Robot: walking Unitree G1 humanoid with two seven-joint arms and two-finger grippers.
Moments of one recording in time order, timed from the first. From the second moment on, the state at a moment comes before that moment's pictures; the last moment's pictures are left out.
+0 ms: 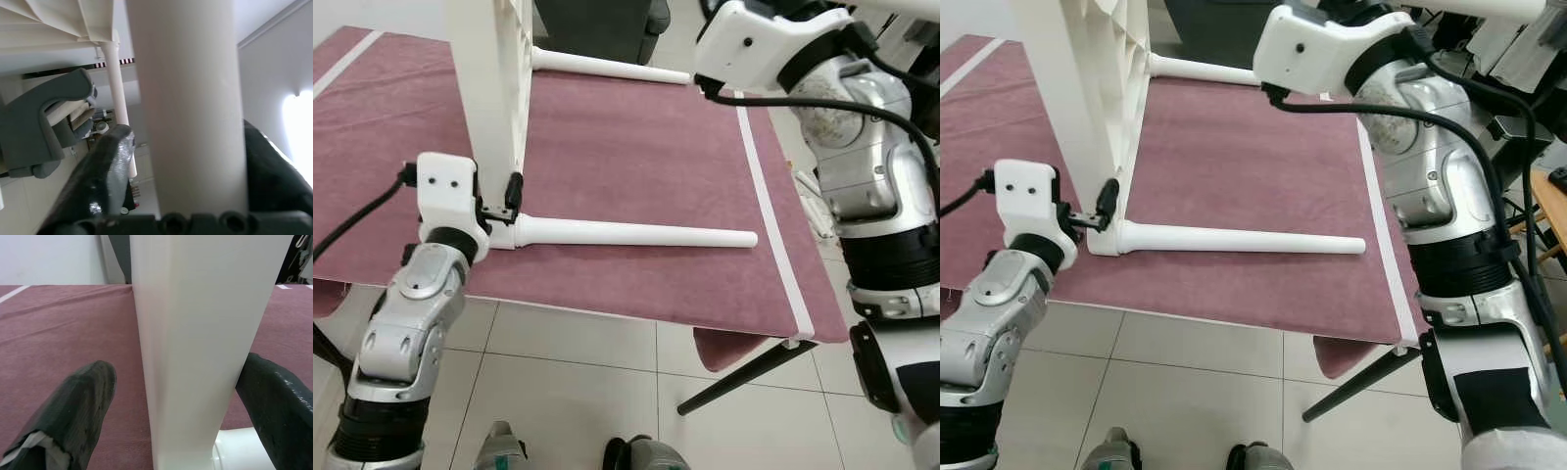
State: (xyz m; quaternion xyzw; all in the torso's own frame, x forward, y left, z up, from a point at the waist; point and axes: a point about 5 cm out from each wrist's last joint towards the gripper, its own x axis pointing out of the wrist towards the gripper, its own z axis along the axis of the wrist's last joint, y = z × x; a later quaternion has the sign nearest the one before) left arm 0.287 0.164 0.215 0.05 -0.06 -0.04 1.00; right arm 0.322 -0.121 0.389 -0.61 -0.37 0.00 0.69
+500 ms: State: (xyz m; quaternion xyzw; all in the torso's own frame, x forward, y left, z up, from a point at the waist) left arm 0.313 0.156 0.220 0.08 -0.07 -0.03 0.99; right arm 0.321 -0.119 0.392 -0.61 -0.38 0.00 0.70
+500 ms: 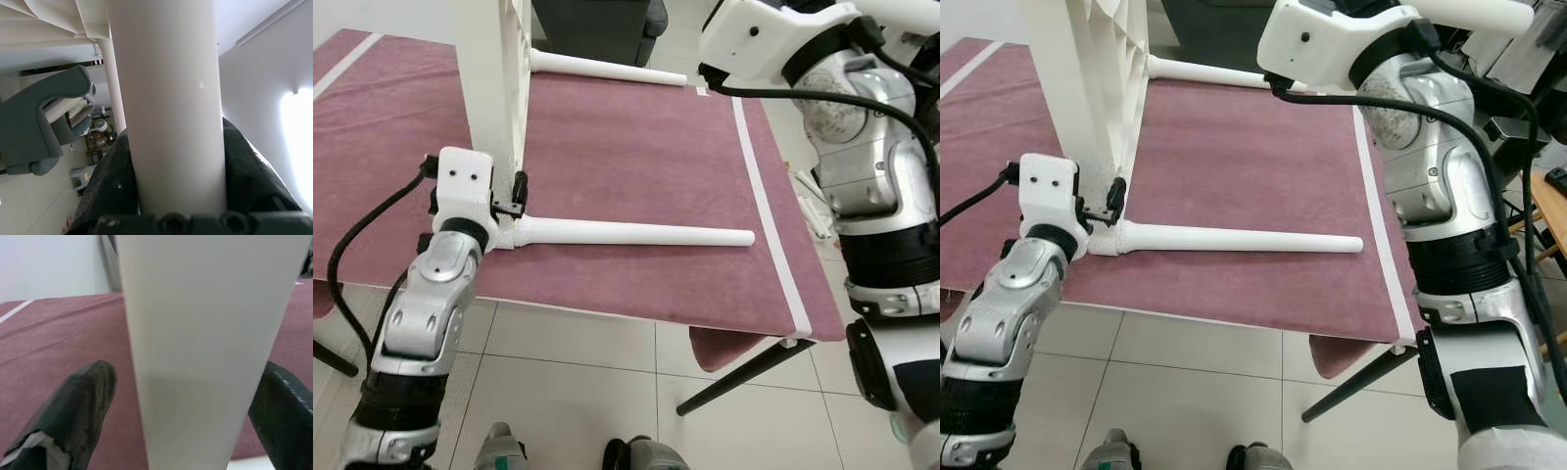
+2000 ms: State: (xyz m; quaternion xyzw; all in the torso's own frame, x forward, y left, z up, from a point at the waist) left arm 0.318 0.206 0.289 0.25 -0.17 0.05 0.95; right arm 0.316 -0.094 0.405 -0.50 -0.46 -0.01 0.73
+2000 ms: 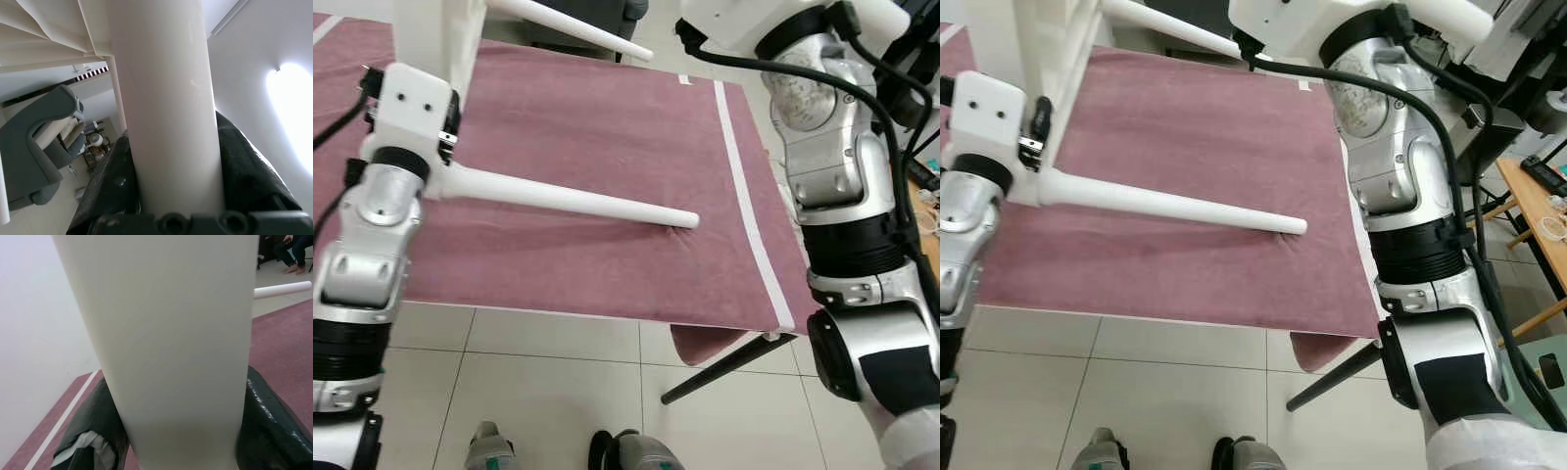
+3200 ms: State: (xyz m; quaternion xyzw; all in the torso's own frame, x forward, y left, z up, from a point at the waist) left arm 0.305 0.236 0.247 0.16 -0.05 0.02 0.99; right arm 0.321 -0.044 0.400 -0.49 -0.45 0.14 0.73
